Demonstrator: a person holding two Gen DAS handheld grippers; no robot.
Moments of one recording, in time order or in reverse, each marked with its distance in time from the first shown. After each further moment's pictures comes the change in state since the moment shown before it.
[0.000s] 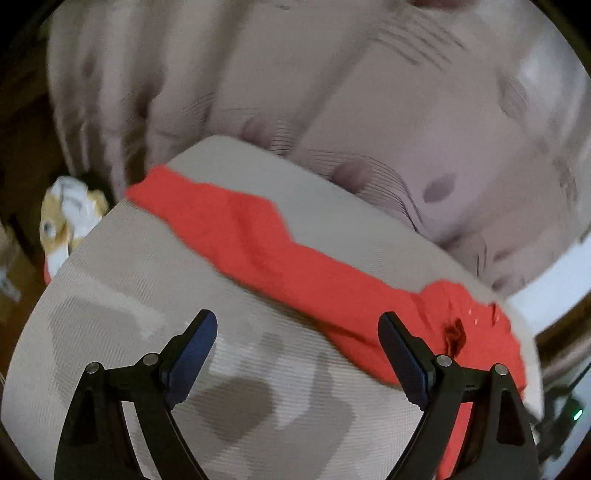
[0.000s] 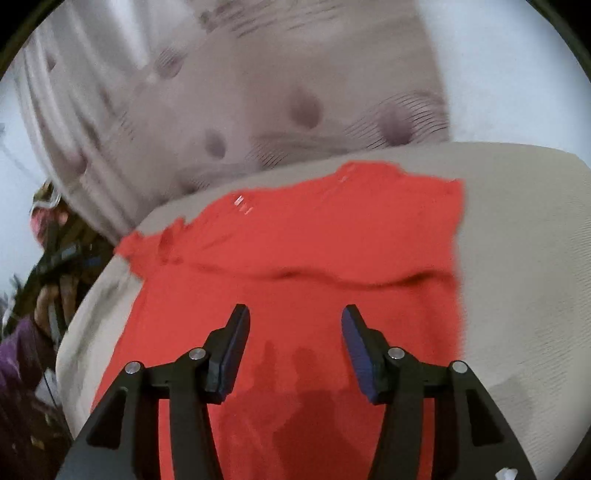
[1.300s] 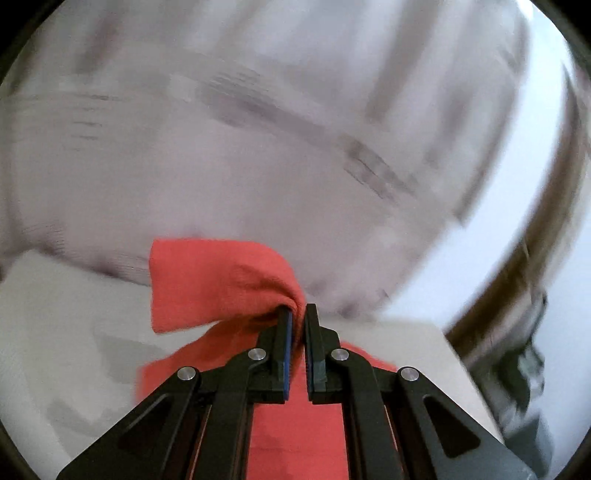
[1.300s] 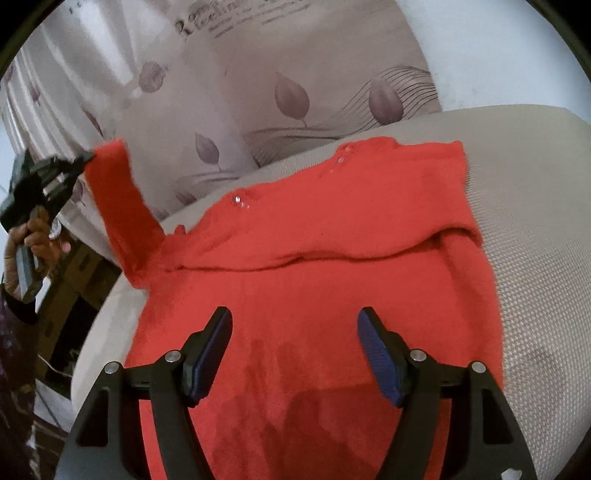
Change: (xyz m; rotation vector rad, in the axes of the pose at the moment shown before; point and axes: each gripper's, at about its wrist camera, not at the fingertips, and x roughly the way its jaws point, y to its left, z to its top) left arm -0.030 -0.314 -0.012 0.346 -0.110 -0.379; right arm -0.002 -0.014 -0.017 0.169 -0.066 0.040
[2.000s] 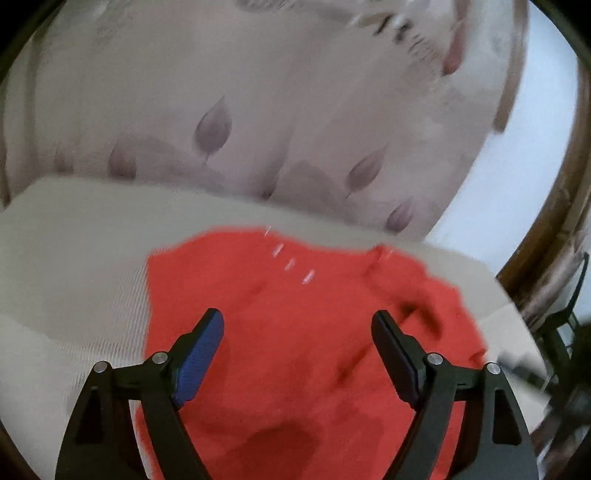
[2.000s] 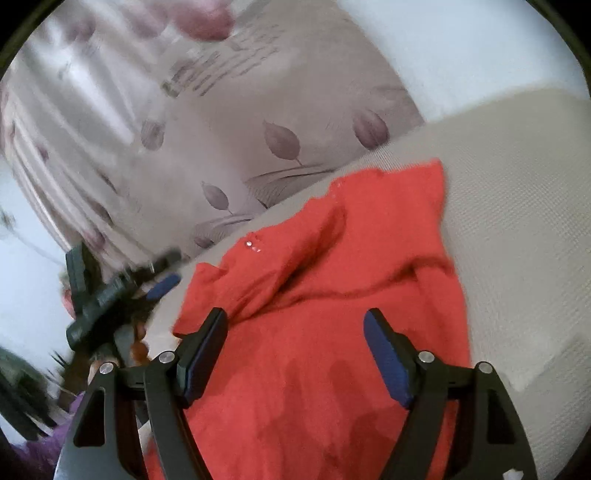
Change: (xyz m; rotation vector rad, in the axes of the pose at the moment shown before) left arm 0.037 0.038 -0.147 -0.045 0.076 0.190; right arm -0.024 -0.001 0.036 0.017 -0.071 0.032
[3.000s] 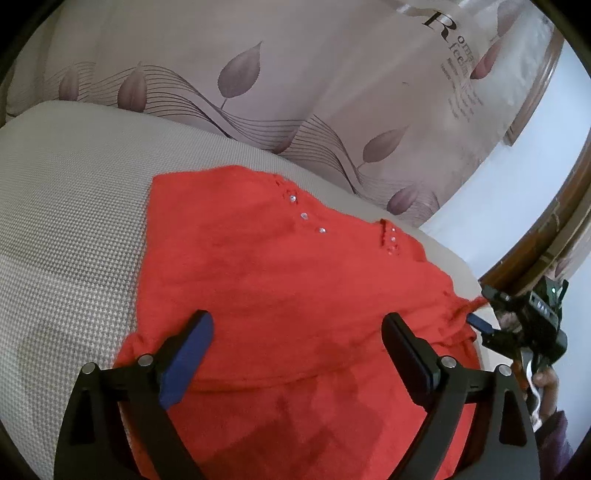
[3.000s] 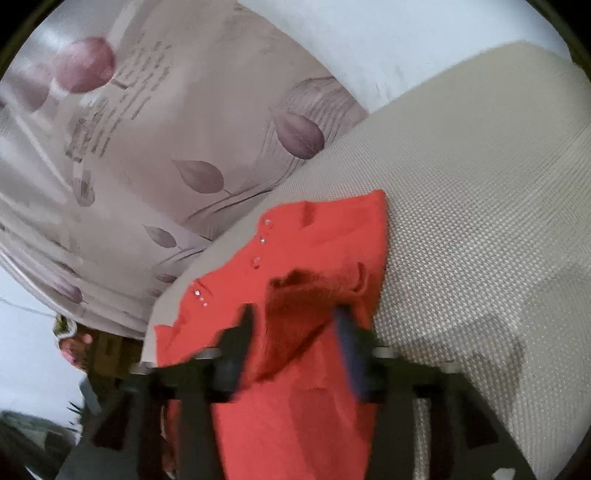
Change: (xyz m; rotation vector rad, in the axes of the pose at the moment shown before) left arm 0.015 0.025 -0.024 -0.136 0.070 -0.108; right arm 0.038 -0.106 0.056 0.356 0.093 0.033
